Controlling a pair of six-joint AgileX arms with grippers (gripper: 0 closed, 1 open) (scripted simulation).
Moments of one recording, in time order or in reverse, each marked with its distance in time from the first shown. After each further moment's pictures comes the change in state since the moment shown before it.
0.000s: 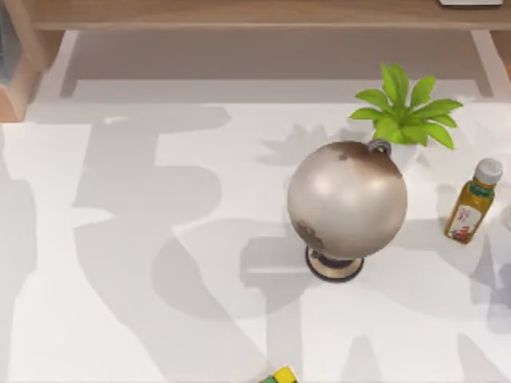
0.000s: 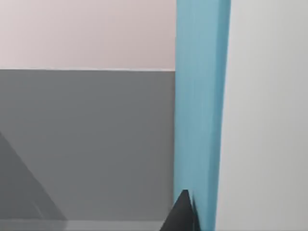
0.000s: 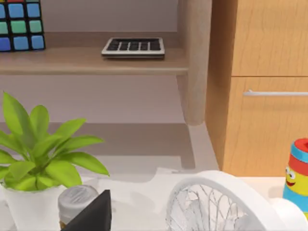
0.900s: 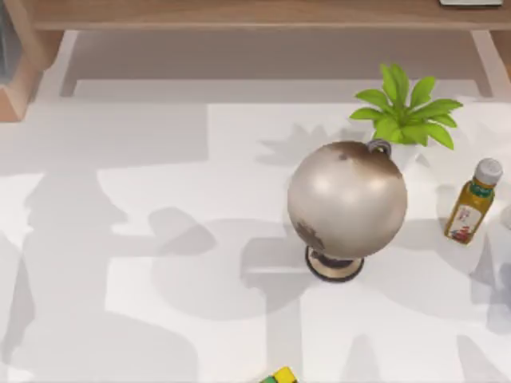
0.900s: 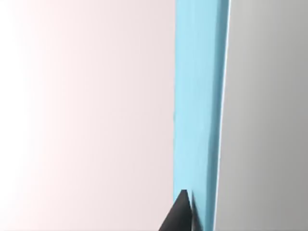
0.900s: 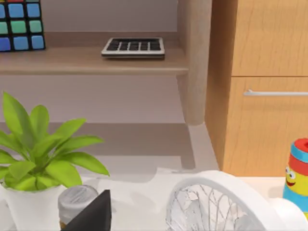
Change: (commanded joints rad) left arm 0.334 -0.338 -0.148 -0.070 0.178 1.011; right arm 0.000 0.000 0.000 0.000 0.000 0.000
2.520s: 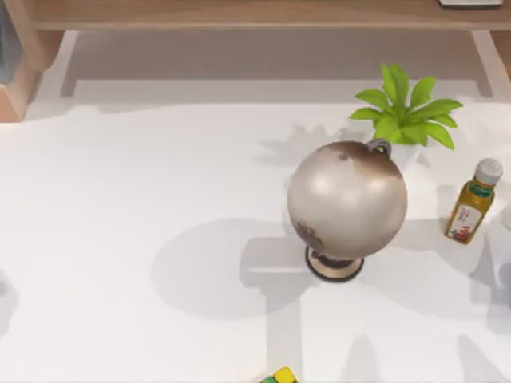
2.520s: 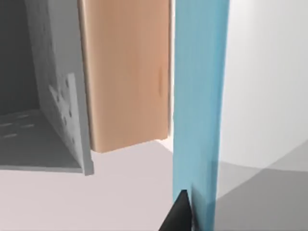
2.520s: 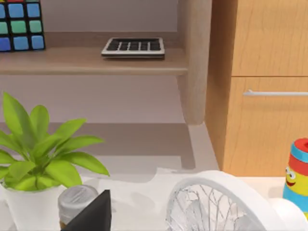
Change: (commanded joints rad) left arm 0.135 0.092 -0.595 -0.135 0.171 1.053; right arm 0.000 0.000 0.000 0.000 0.000 0.000
